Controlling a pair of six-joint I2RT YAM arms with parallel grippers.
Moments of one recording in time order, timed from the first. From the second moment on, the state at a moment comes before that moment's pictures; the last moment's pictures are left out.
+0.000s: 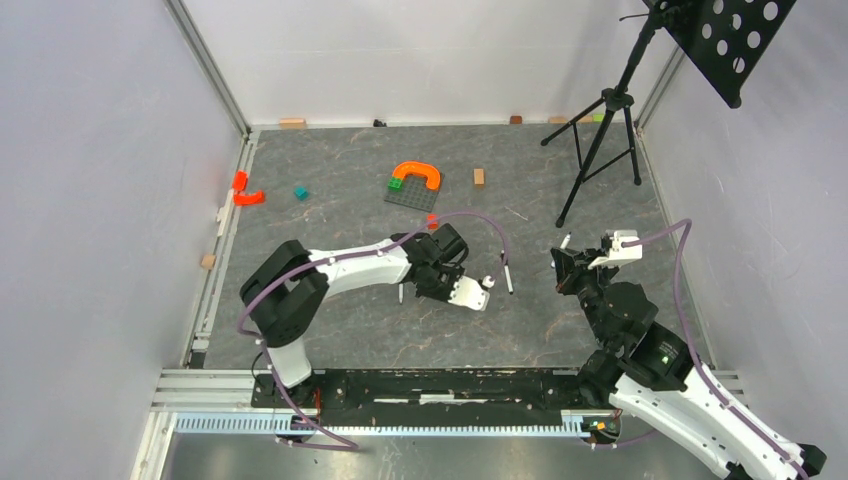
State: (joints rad) left arm -0.93 1.75 1.12 -0.55 0.23 1.01; right arm 0.82 0.33 0.54 -0.34 0.64 0.33
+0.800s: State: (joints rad) left arm -0.94 1.47 1.09 -0.34 -0.01 0.80; right arm 0.82 0.36 0.54 -0.32 0.63 0.33
